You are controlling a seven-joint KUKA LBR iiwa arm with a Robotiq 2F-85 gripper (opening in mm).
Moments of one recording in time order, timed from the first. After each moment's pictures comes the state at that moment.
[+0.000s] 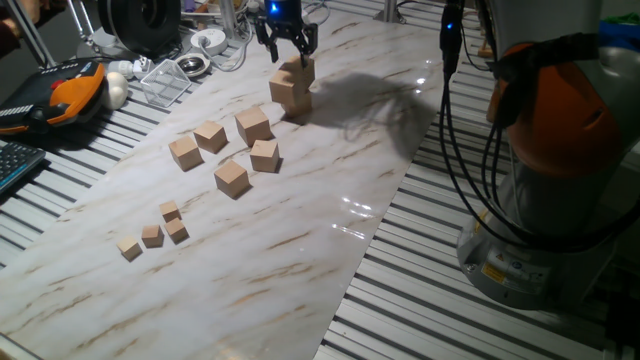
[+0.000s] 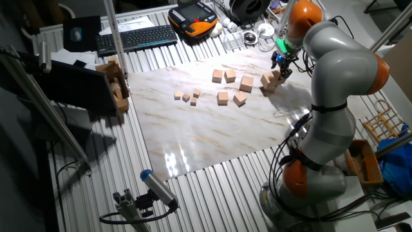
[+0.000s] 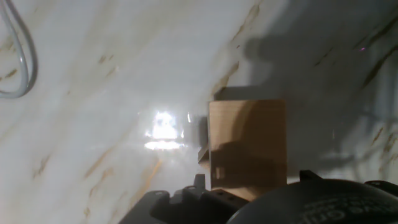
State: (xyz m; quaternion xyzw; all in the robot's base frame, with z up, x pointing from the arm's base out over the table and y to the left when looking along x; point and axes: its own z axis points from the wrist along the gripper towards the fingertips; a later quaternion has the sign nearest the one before) arm 0.577 -0.196 0.153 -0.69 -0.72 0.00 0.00
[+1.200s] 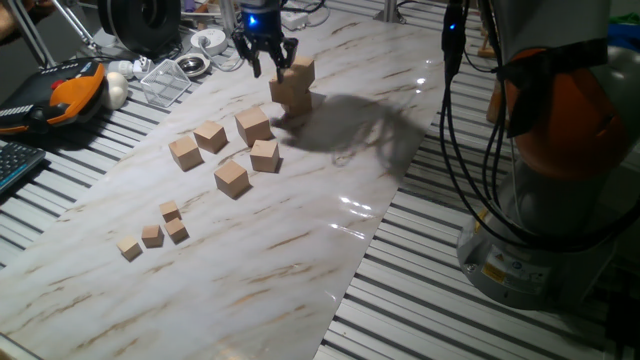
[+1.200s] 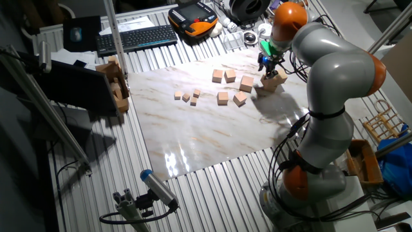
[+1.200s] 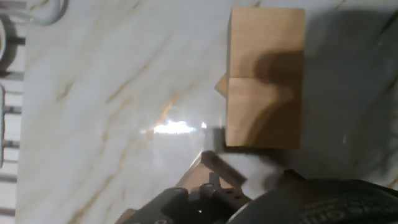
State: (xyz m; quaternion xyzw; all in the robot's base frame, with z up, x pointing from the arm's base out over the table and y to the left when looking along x) arm 0.585 -0.118 0.158 -0.65 -0.76 -0.01 -0.02
